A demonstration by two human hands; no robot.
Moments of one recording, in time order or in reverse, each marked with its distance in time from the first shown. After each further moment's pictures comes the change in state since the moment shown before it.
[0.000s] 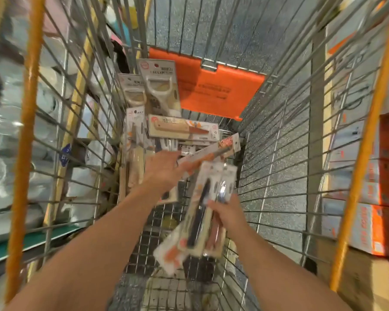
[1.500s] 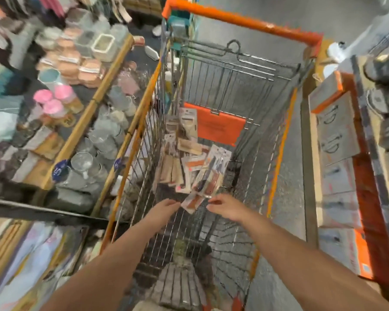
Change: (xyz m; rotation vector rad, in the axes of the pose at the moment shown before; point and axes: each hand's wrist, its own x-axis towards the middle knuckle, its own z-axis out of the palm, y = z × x) left_hand -0.249 -0.019 -0.007 -0.661 -0.091 -0.282; right_hand -0.200 -0.069 -0.053 -0.759 -0.439 -0.330
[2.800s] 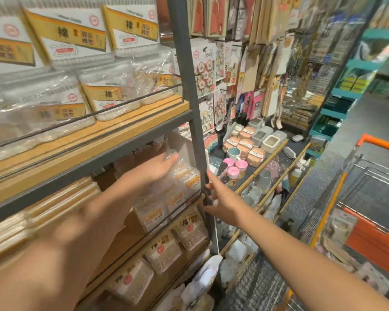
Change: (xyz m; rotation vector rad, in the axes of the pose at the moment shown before) left_hand -0.286 -0.183 -0.467 0.204 0.787 0.194; right_hand -0.089 -0.424 0.308 -0.414 -0.032 -0.907
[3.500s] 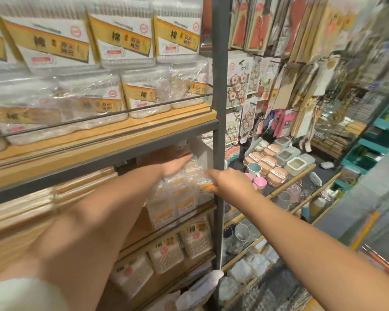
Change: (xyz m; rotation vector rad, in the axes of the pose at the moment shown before) left_hand -0.015 0.016 -0.019 -0.079 0.073 -0.083; right_hand 0.049 -0.064 -0.039 -0.891 -0.001 -0.286
